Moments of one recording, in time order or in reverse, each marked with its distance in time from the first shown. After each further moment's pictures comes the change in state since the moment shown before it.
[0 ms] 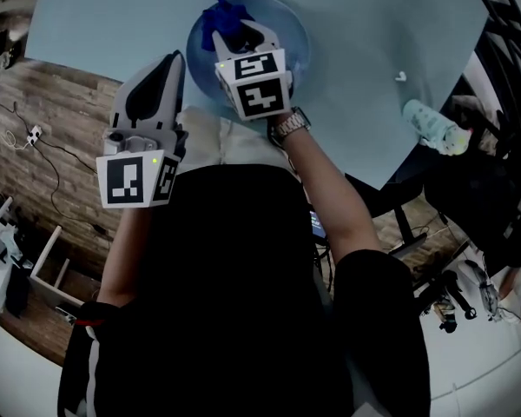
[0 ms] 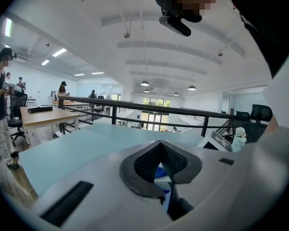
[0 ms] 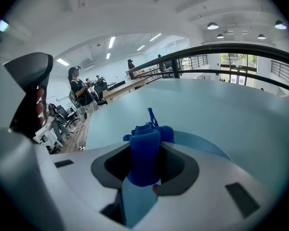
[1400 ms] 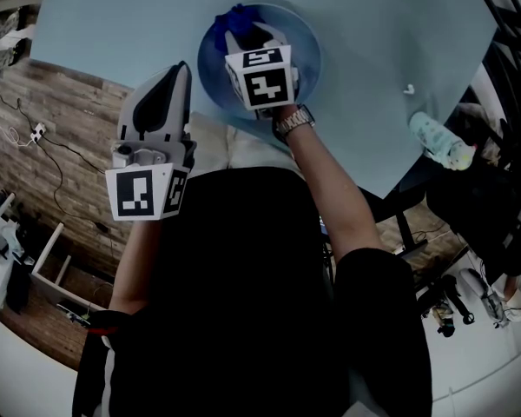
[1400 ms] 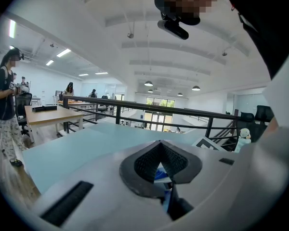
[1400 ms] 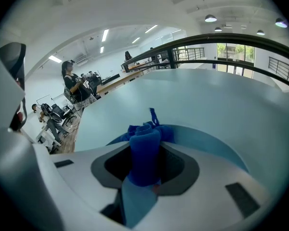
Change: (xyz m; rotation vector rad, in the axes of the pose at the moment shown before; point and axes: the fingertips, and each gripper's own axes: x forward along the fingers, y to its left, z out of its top) left arm 0.003 0.013 -0.004 -0.021 0.000 0.043; right arm 0.037 -0.020 -0.013 0.037 0.092 -0.033
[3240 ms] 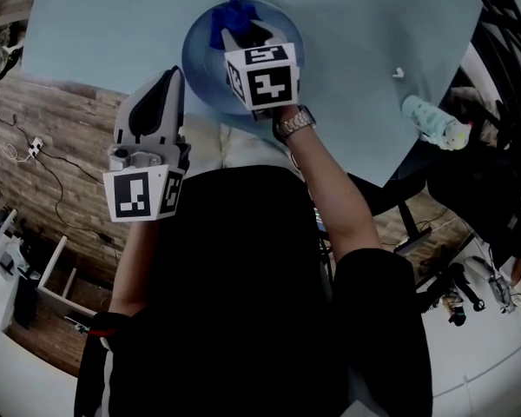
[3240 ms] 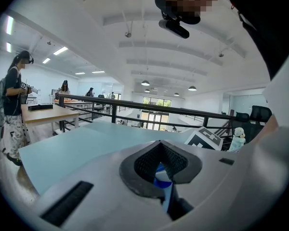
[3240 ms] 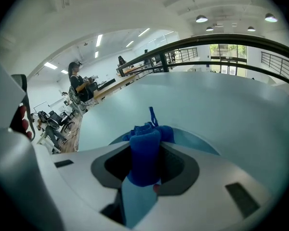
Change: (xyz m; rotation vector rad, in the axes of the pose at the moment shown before) left arm -0.007 -0.018 -0.007 0.004 0.006 -0.044; right arm -0.034 -0.017 0.002 0.068 -0.034 -0.026
